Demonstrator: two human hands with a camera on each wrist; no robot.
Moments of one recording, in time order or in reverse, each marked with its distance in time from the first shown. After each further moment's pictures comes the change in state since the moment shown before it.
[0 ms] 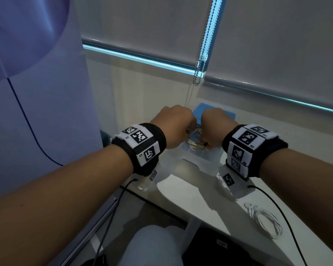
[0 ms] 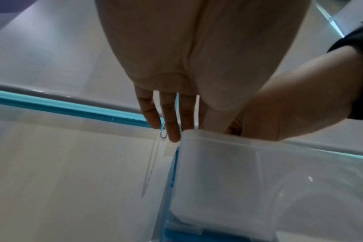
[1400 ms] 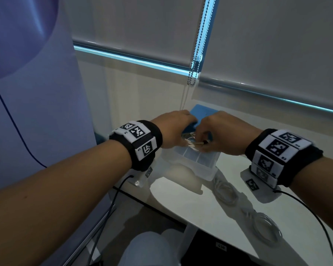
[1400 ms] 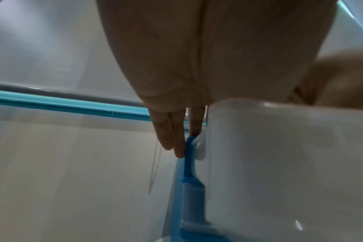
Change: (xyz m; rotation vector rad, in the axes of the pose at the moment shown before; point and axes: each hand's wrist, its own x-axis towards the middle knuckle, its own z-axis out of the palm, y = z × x) left_hand 0.025 -0.011 0.012 -0.174 -0.155 0.047; right_hand -0.005 0.052 0.008 0.074 0.115 -0.491
